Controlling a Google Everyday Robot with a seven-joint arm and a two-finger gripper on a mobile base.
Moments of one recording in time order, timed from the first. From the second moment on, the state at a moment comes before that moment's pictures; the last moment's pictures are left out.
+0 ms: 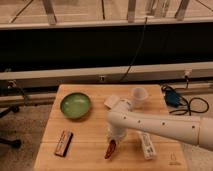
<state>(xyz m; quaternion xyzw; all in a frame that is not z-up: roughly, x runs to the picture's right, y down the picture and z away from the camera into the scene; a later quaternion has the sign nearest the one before) 0.048 0.278 0.767 -0.30 -0.24 -0.47 0.79</state>
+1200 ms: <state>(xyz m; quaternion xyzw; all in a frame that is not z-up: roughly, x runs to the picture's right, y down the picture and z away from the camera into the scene) 0.109 0.269 0.770 -0.31 -0.25 -0.46 0.79</state>
